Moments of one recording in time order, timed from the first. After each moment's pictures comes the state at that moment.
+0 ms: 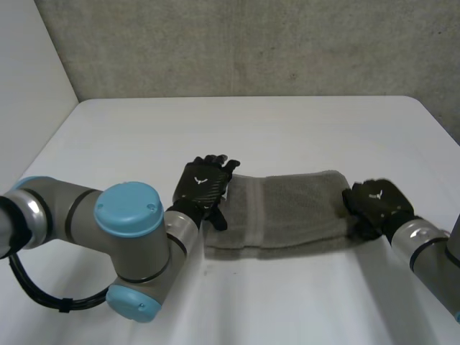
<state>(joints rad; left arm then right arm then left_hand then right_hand) 4.05 -2.21 -1.50 3.57 -1.60 3.23 1.71 -1.23 1.89 -0.30 1.27 2.63 0.19 0.18 0.18 0.18 0.03 1.05 1.17 1.19 1.19 0.92</state>
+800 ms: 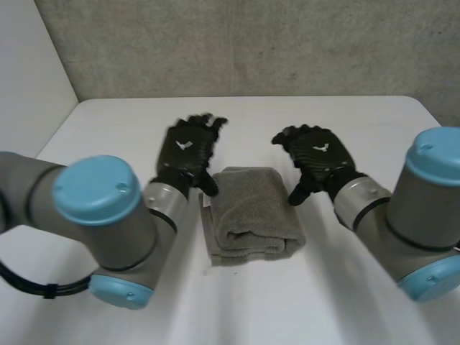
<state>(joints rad) 4.04 -2.07 -1.49 3.55 -1.68 3.16 2.01 -1.20 1.59 -0.24 1.36 3.01 0.18 0.18 0.18 0.18 0.03 0.25 0.25 0.22 0.24 0.08</state>
